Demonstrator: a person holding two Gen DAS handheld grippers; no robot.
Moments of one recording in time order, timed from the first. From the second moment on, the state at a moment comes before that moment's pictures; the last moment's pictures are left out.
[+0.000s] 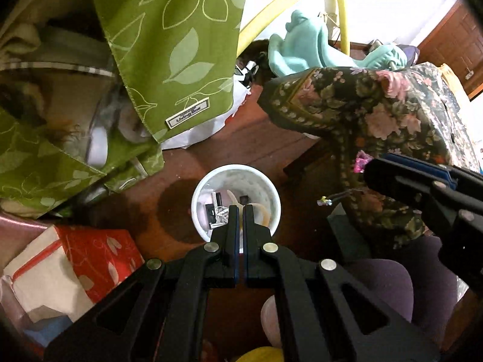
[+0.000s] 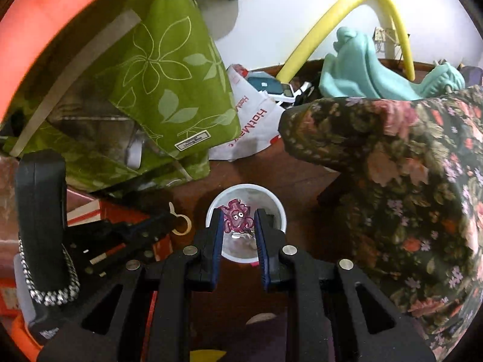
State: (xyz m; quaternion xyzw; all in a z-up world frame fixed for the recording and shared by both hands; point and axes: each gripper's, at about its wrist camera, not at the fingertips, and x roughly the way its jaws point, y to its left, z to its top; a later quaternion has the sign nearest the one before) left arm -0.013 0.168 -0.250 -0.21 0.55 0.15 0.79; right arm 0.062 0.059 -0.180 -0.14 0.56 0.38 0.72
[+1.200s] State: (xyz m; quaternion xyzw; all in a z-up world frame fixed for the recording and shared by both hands) left arm 0.040 0.100 -0.184 -0.15 0.53 0.10 0.83; right arm 0.108 -0.028 -0.120 -0.08 0.51 0.35 0.78
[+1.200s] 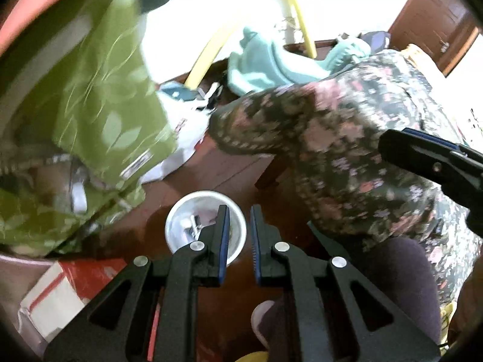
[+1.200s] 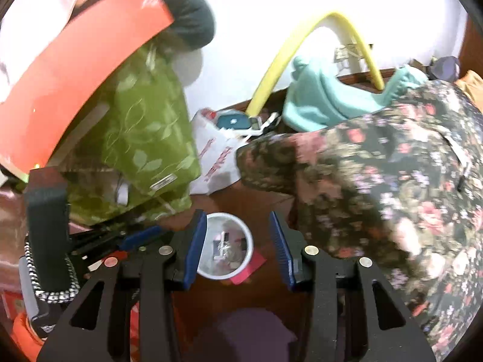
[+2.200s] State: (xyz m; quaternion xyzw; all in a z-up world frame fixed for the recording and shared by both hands) left arm 0.258 -0.096 -0.121 -0.08 0.47 -0.02 0.88; right arm 0.289 -0.298 -0.139 0.06 0.52 0.15 0.84
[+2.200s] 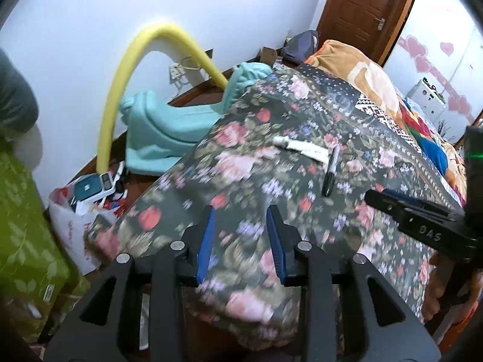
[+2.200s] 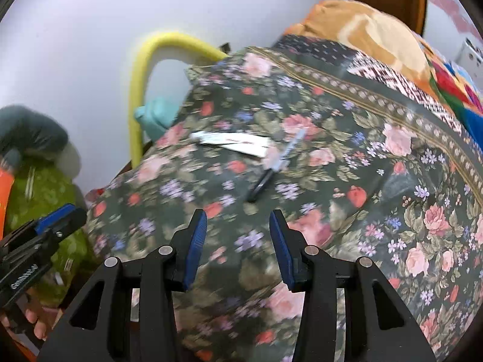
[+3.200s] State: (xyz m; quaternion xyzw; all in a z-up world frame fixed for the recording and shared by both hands) left arm 0.406 -0.148 -0.188 -0.09 0.51 -0.07 0.86; right arm 0.347 -0.305 -0.218 0.09 0.53 0.09 0.84
